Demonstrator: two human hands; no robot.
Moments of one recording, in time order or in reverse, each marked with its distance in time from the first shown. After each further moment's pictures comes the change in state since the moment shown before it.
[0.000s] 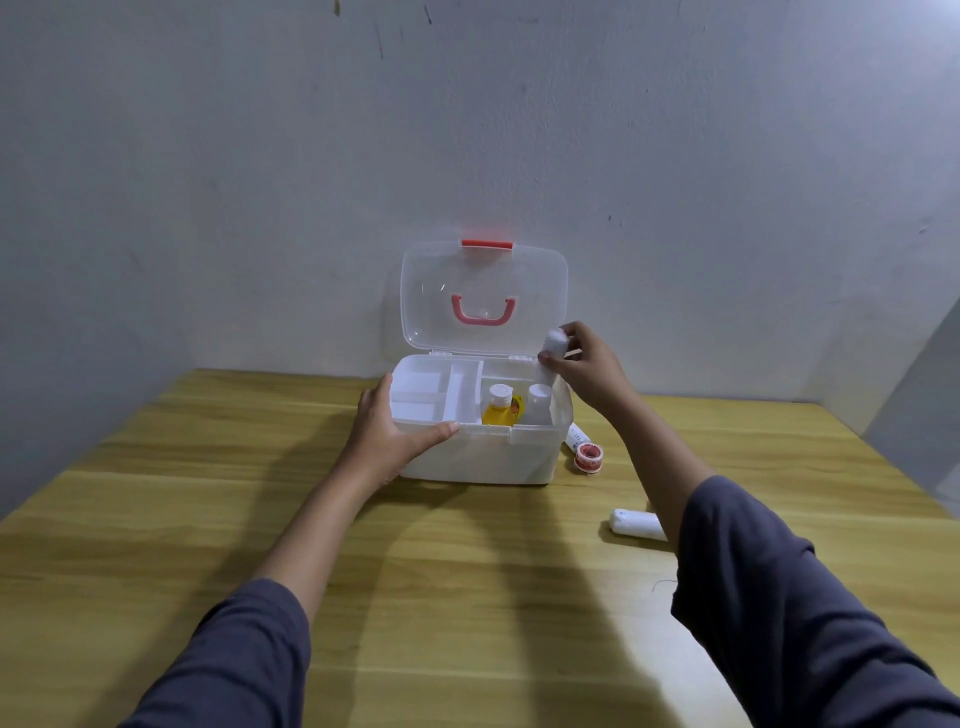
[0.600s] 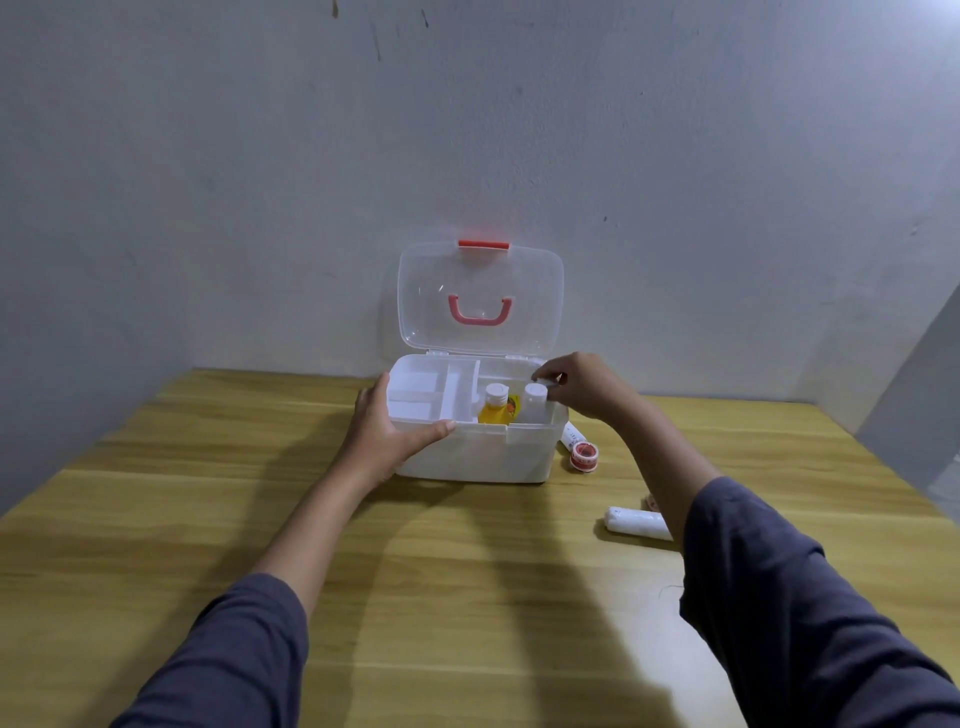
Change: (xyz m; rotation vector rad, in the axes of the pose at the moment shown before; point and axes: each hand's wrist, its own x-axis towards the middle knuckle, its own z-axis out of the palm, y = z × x) left_hand 0.000 0.000 0.000 0.004 0.005 -0.010; right_hand -0.004 0.001 -0.007 -0.509 -0.266 -0.132
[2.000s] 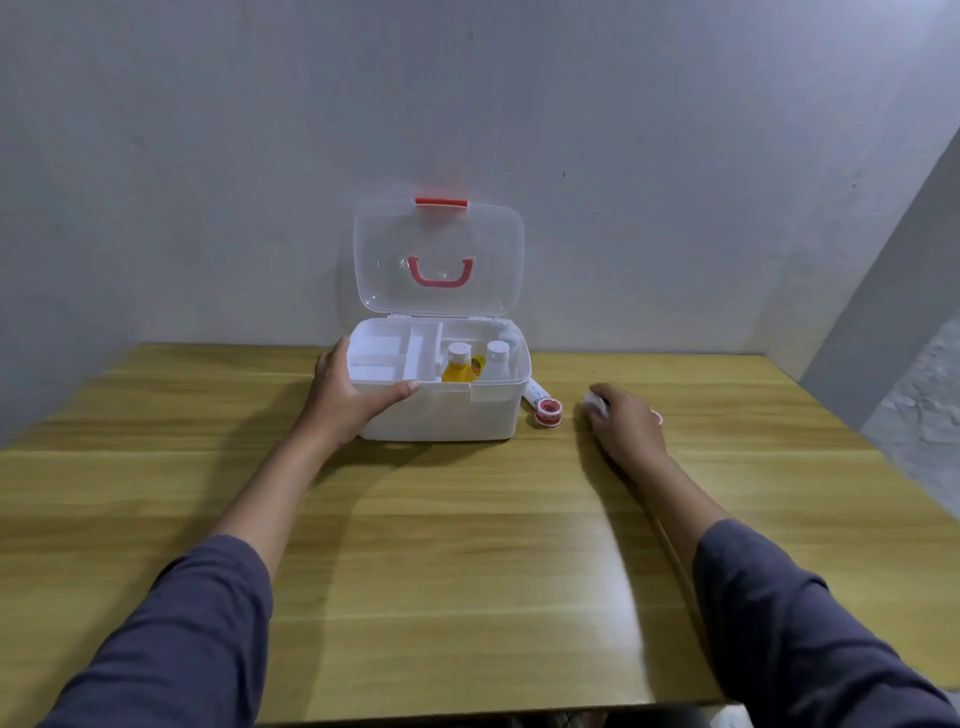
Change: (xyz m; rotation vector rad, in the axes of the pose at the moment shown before) left_hand 0.001 -0.001 0.000 0.022 -0.008 0.019; right_hand -0.086 0.086 0.043 0.038 0.305 0.358
